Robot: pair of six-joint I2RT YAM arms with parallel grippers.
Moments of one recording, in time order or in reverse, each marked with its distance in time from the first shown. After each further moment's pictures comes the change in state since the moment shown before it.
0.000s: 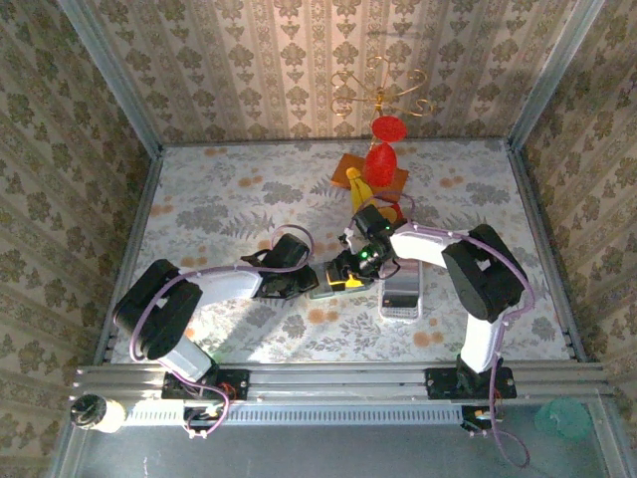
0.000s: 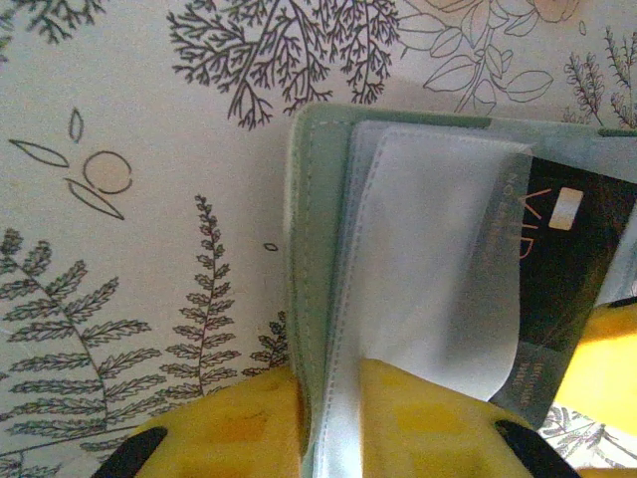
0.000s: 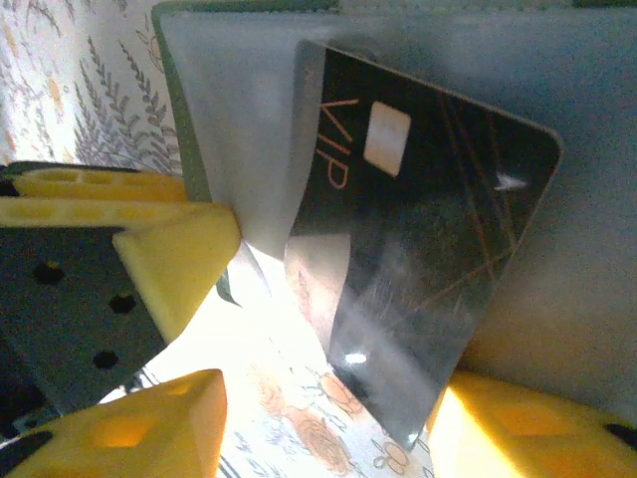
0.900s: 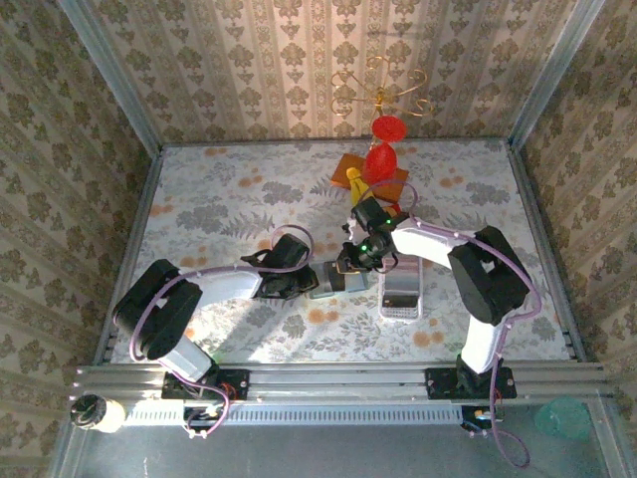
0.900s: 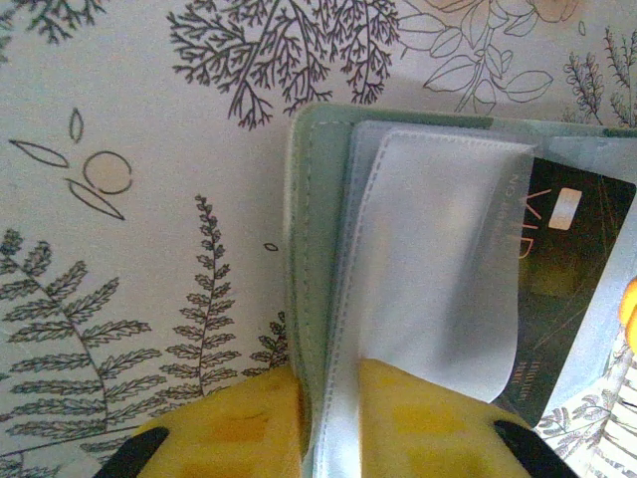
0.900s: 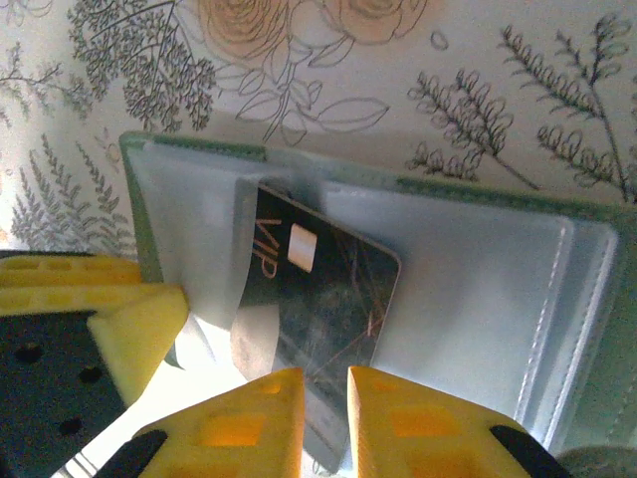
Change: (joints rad) left arm 0.000 0.000 -0.002 0.003 0.000 0.000; right arm 0.002 -0.013 0.061 -0.033 0.208 -0.024
